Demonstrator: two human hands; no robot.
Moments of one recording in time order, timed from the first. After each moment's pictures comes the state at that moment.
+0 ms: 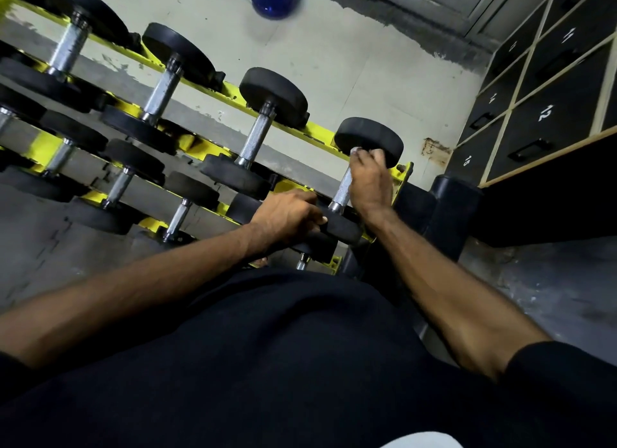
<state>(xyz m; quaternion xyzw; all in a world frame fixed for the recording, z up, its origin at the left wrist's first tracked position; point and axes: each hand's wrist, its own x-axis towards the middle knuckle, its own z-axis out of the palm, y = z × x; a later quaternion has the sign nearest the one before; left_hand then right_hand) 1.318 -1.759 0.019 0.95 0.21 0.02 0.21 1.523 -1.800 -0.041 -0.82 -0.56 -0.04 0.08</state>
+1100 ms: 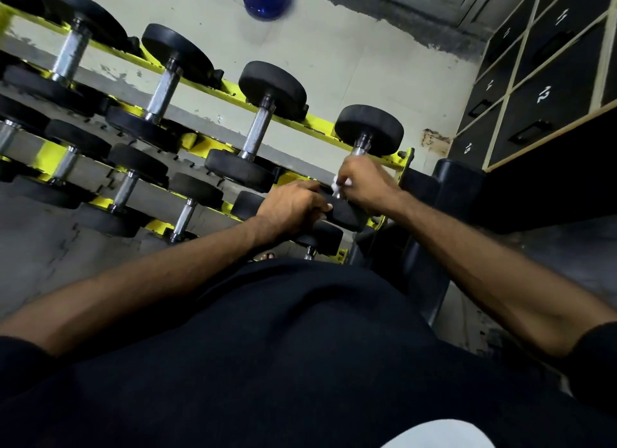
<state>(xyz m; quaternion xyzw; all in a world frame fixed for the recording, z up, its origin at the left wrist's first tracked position) 1.313 -1.769 0.021 0.94 0.23 0.06 0.23 1.514 -1.814 0.000 -0.74 -0.65 0.18 0.05</state>
